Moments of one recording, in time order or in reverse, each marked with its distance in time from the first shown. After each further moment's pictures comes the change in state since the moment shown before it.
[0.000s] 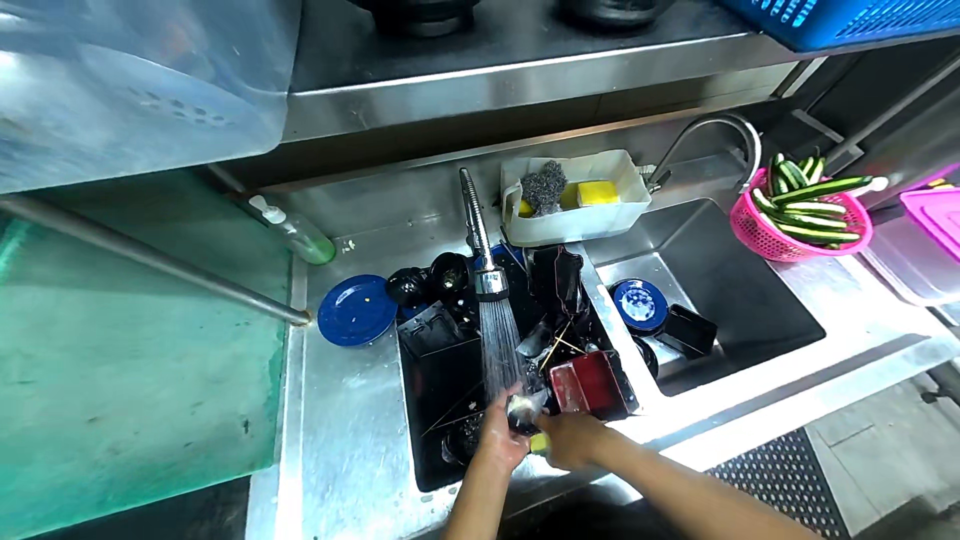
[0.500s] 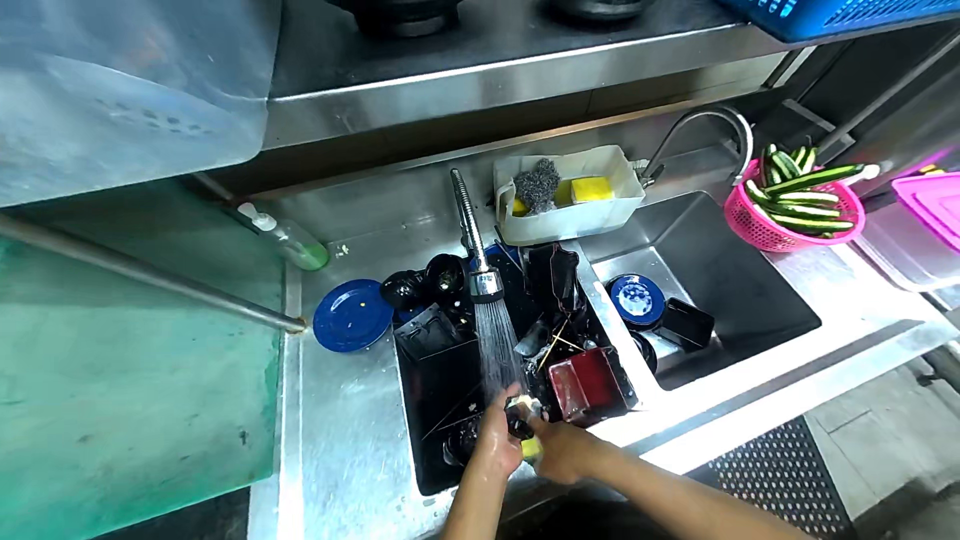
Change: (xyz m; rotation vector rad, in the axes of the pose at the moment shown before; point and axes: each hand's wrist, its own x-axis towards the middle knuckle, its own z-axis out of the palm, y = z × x) left_hand -0.008 0.005 0.000 0.182 0.031 0.053; right_hand -0.012 -0.018 0.008 0.234 0.009 -0.007
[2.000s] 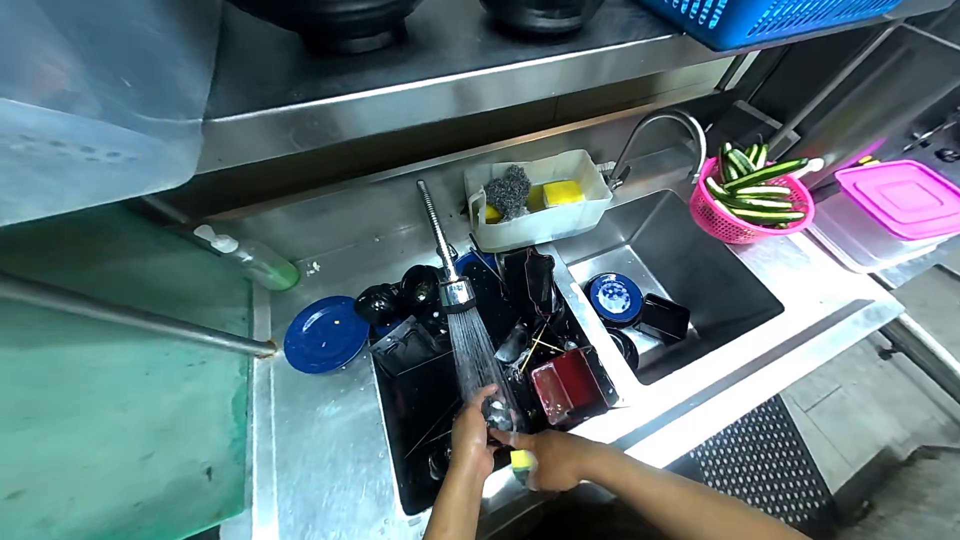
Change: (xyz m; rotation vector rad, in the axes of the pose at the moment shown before) left_hand -0.003 0.012 0.001 0.234 0.062 0.171; right_hand -0.004 0.026 0.006 0.066 -0.011 -0.223
